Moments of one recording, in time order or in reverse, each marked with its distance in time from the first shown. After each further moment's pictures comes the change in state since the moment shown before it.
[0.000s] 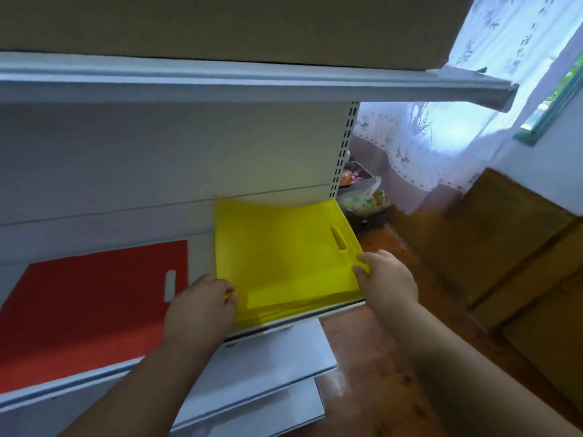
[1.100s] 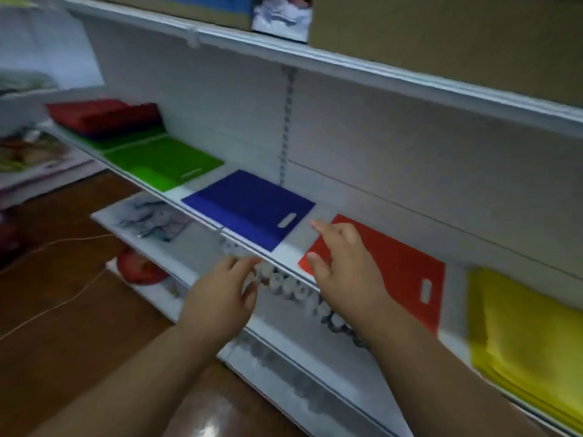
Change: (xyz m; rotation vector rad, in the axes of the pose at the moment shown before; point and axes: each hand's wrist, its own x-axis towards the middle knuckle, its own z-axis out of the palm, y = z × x) left_hand -0.251 -0.218 -0.121 -0.024 0.416 -0.543; right_hand -0.181 -0.396 0.023 0.488 -0.314 -1.052
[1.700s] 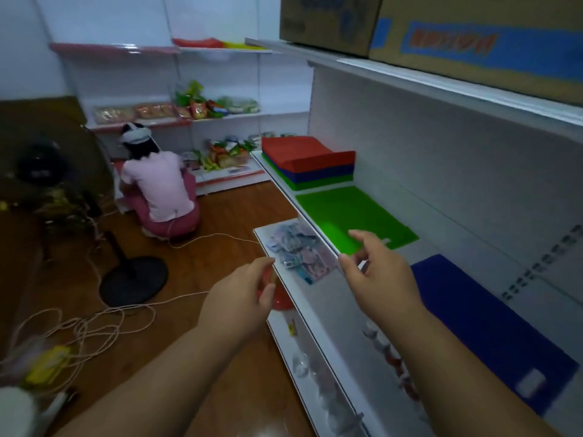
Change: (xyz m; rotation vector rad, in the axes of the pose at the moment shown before) left_hand 0.053 -0.308 -0.145 0.073 0.257 -0.525; right_hand 0.234 -0.231 0.231 0.225 -0.250 -0.250
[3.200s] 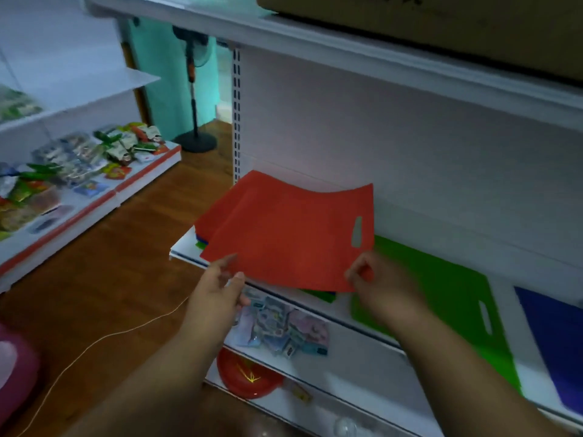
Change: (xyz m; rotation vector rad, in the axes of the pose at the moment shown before) left_hand 0.583 -0.225 0.080 -0.898 -0.631 -0.195; right_hand 0.430 -0.037 0.217 -0.240 0.203 0.840
